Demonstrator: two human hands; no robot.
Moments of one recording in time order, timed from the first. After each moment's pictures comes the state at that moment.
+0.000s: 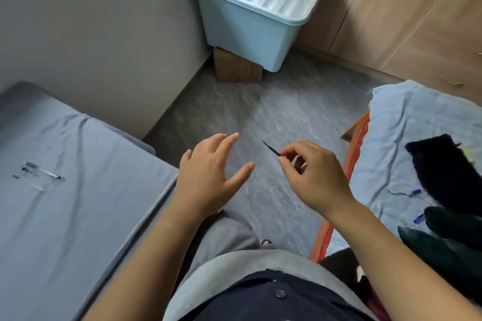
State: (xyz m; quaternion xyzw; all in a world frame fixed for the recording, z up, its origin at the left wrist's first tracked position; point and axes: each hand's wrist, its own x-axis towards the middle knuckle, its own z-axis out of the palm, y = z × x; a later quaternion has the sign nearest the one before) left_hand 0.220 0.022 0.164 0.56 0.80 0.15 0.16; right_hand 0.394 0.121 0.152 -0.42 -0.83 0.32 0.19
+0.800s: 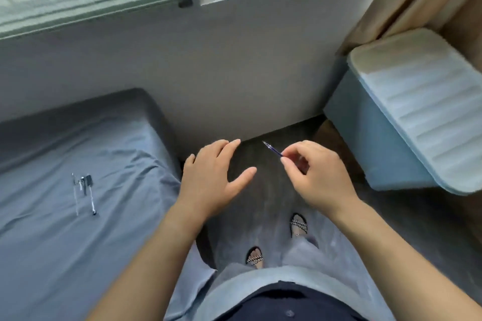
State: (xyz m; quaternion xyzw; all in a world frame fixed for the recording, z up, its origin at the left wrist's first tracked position) left_hand -0.069 0.188 0.176 0.23 0.95 0.19 0.09; right_hand -0.004 0.379 0.184 -0.08 -0.93 0.34 0.08
